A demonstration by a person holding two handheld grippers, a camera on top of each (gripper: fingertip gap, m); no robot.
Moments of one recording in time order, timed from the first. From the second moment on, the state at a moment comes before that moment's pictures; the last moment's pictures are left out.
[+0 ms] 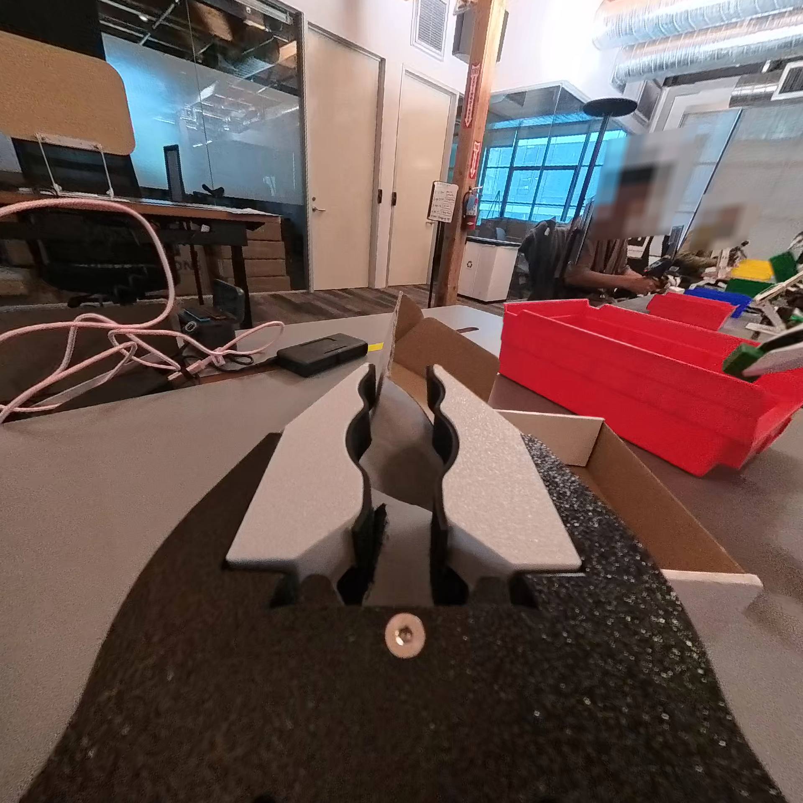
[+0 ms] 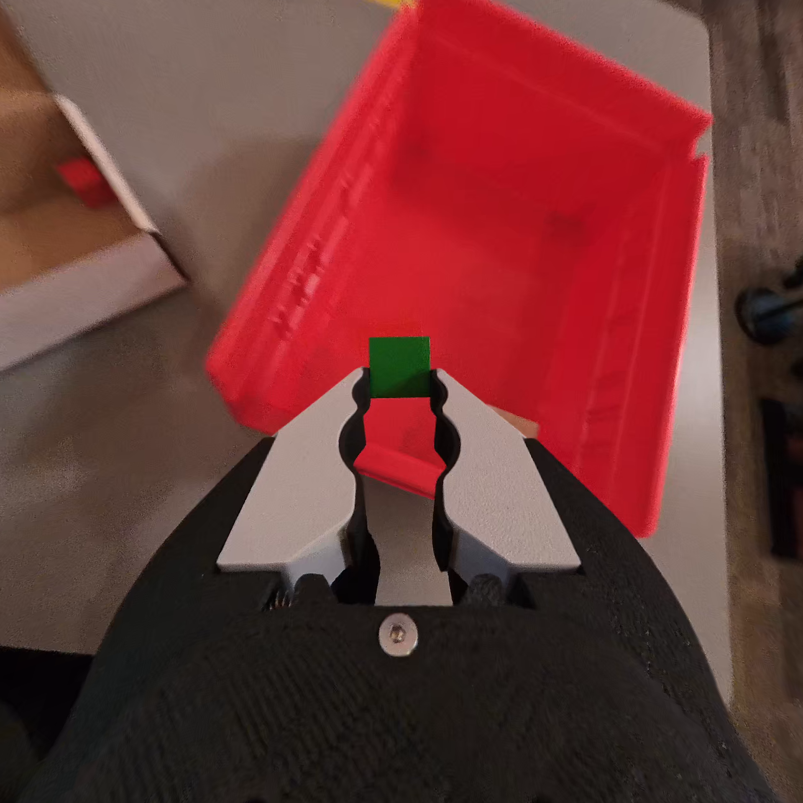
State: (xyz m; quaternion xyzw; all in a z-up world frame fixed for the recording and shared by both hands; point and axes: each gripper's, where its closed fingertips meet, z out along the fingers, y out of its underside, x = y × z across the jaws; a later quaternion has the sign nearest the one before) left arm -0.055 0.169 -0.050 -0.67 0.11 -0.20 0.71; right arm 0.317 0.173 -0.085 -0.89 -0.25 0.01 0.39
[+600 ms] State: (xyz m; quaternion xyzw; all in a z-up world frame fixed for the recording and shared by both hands) left arm -0.055 0.170 -0.053 -0.67 0.12 -0.18 0.71; right arm 0.354 0.192 -0.152 -0.94 -0.21 -0.02 0.27
